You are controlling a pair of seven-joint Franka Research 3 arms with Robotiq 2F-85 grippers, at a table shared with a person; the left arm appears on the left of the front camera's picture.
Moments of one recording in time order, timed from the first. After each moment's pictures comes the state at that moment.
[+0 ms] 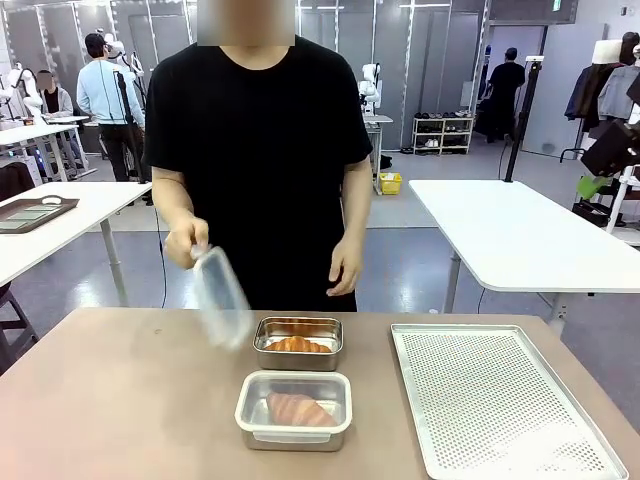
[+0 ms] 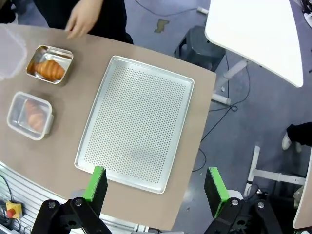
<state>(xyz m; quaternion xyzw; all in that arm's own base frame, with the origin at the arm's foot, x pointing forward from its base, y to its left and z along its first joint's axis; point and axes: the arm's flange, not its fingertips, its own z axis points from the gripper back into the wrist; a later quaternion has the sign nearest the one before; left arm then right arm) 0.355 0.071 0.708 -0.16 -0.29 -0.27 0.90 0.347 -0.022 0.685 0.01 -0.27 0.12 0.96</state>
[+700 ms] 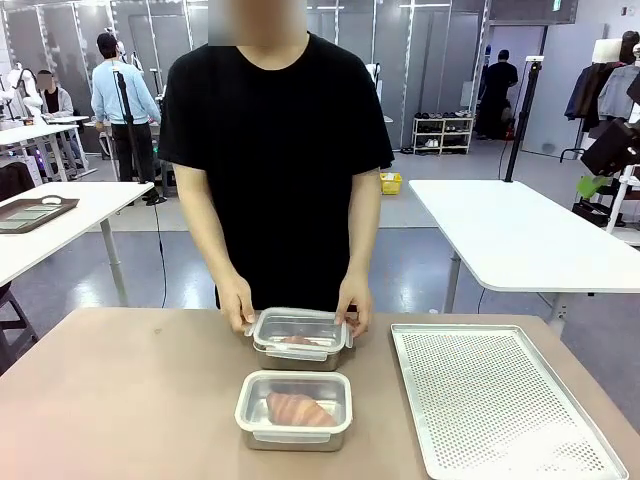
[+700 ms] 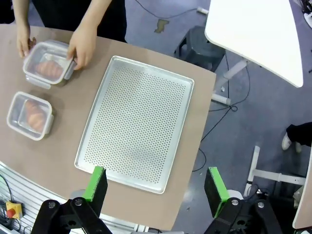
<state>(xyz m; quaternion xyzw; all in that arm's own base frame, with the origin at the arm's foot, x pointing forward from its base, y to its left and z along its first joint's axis) 0.355 0.071 0.708 -0.16 -0.29 -0.27 0.90 0.347 -0.022 0.685 0.01 -0.27 0.13 0.96</state>
